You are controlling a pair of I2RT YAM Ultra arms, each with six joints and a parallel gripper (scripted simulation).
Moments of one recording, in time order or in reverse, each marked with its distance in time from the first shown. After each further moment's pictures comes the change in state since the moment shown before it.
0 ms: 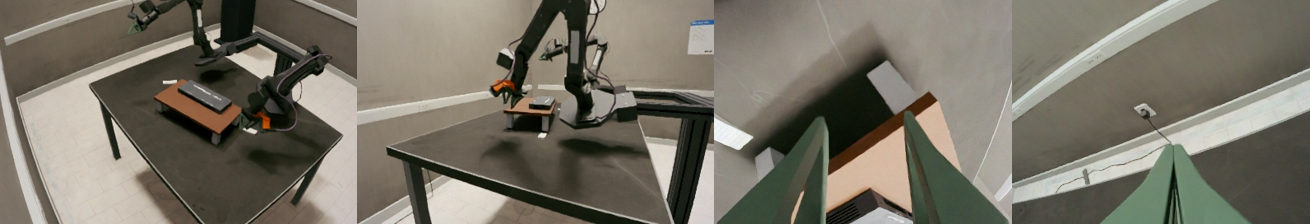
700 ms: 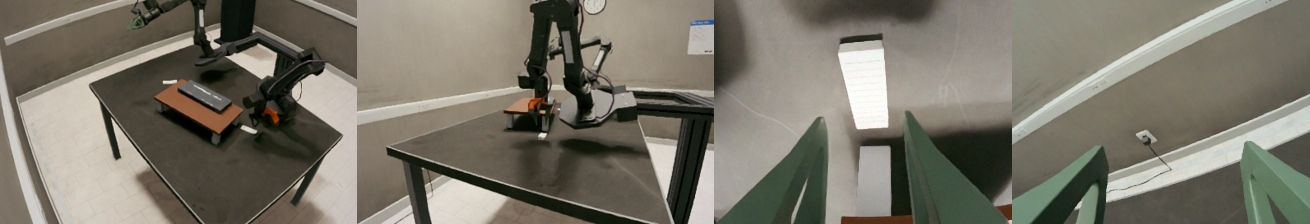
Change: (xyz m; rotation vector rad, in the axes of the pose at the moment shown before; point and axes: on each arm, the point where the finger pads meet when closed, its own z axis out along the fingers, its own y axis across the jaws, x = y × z) left arm 0.050 0.157 0.012 -0.441 -0.110 -0.367; right arm -0.023 -0.005 -0.025 -0.010 -0.114 -0.008
